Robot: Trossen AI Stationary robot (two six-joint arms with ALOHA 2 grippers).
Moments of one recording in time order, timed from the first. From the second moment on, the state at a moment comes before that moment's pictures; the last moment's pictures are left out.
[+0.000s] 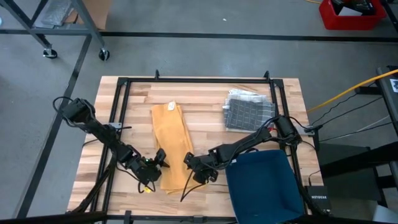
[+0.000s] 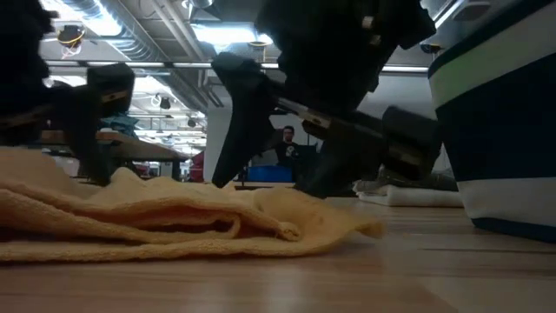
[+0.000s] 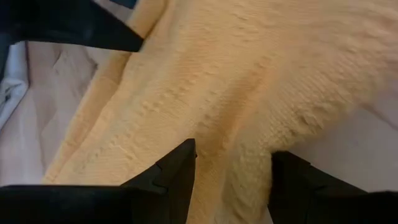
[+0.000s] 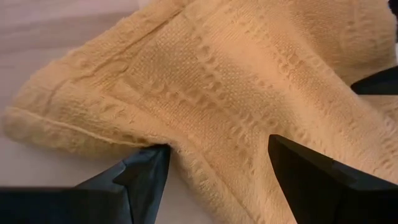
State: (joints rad) left arm -0.70 1.50 0.50 0.15 -0.48 0.28; right arm 0.34 2.11 1.38 -0.20 -0.01 -0.82
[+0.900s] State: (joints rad) left arm -0.79 1.49 0.50 0.15 -0.48 -0.45; right arm 0.34 2.12 1.41 -0.18 -0.14 0.06
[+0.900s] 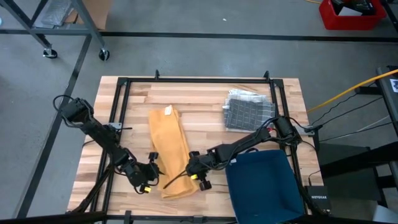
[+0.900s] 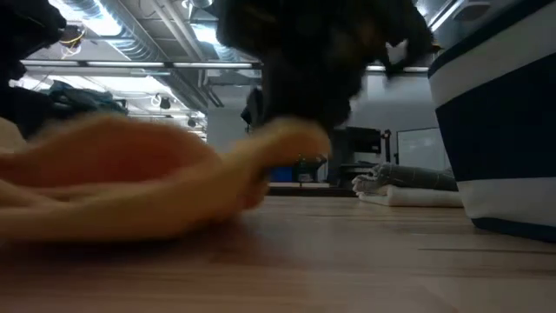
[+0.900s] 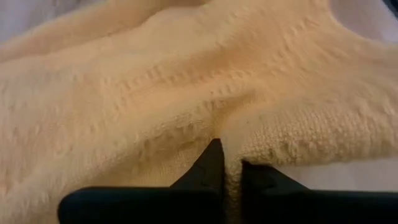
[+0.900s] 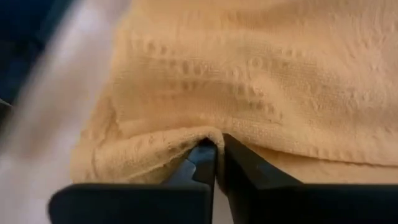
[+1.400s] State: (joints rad) left arm -0.84 1.31 0.50 0.10 -0.47 -0.74; right arm 0.33 2.12 1.67 -0.43 -0.18 0.13
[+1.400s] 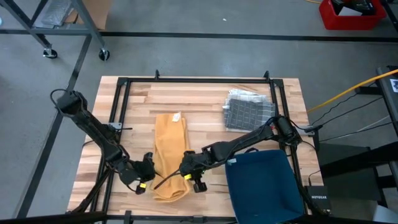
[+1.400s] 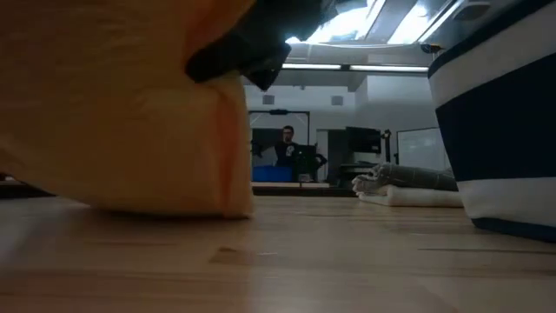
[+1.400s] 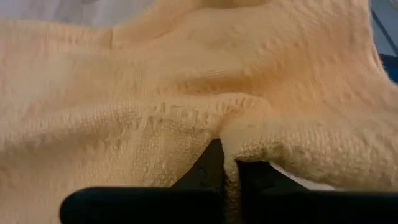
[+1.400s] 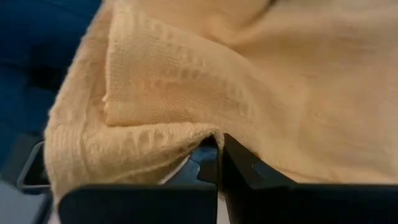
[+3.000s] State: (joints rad) left arm -0.78 0.89 0.50 -0.13 -0.52 -1.13; right arm 0.22 2.12 2.00 -0.84 -0.11 0.42
